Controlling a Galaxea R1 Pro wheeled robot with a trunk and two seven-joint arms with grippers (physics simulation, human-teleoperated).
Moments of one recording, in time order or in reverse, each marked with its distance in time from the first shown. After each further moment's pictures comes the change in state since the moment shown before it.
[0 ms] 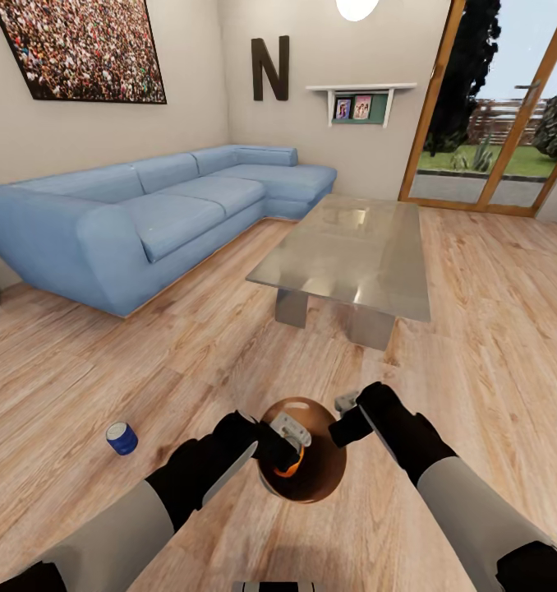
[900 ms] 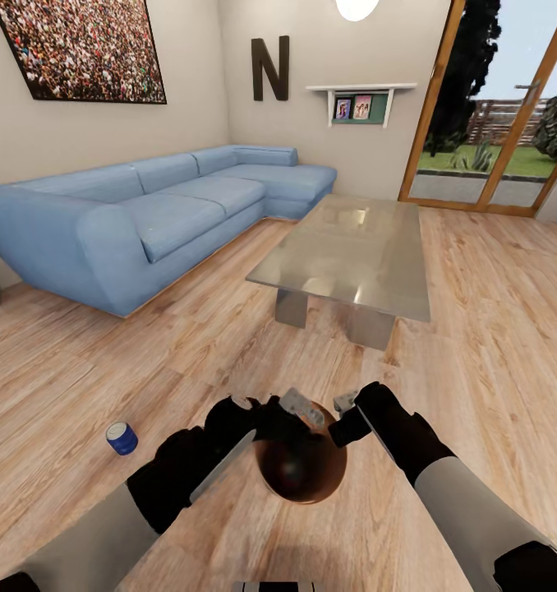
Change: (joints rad) left arm 0.010 0.049 0.006 -0.317 0.009 0.015 -0.010; right arm 0.000 0.010 -0.003 0.001 0.039 0.000 0.001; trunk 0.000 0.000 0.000
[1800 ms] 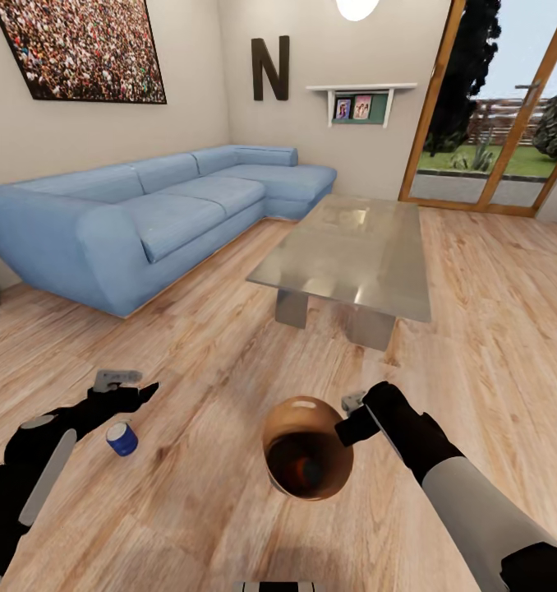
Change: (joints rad) left arm 0.303 0.337 0.824 -0.118 -0.004 -0.273 -0.008; right arm 0.001 -0.026 -0.030 0.003 -0.005 -0.001 0.008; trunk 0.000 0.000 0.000
